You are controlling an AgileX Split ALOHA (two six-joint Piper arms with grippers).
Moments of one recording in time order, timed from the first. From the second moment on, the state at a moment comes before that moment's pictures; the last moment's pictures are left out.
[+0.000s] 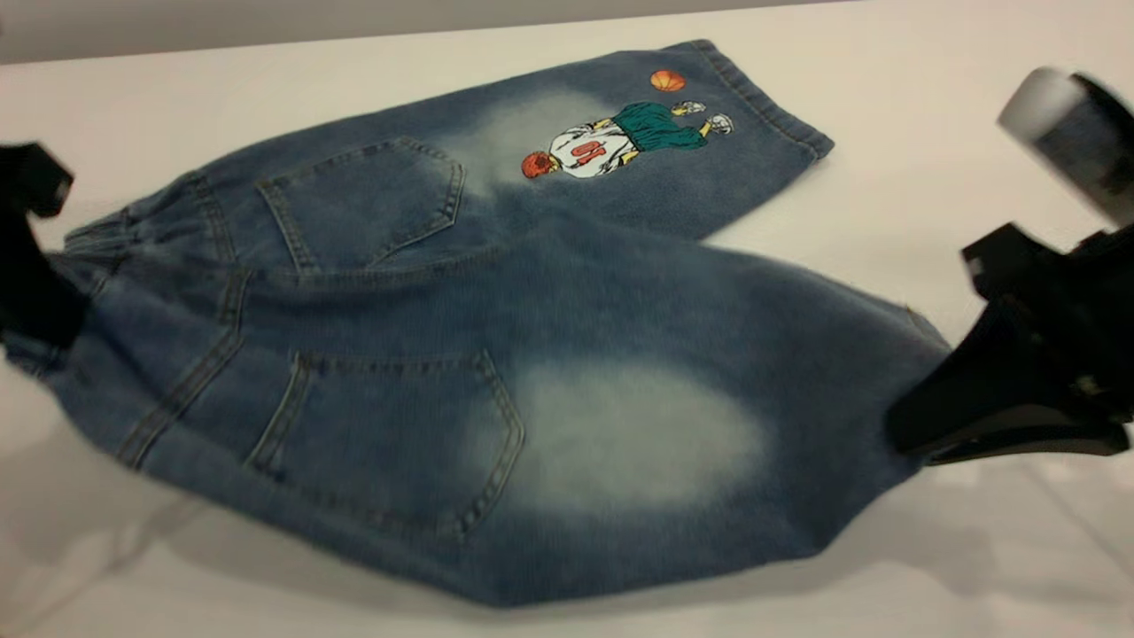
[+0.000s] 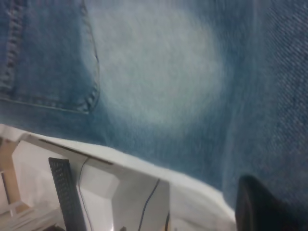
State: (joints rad) left arm -0.04 1.51 -0.62 -0.32 0.59 0.19; right arm 0.13 1.74 -0.39 1.53 0.68 -1.26
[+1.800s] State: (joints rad) left arm -0.04 1.43 -0.47 -1.14 0.02 0.07; right arm 0.13 1.94 -1.30 1.03 0.81 -0.46
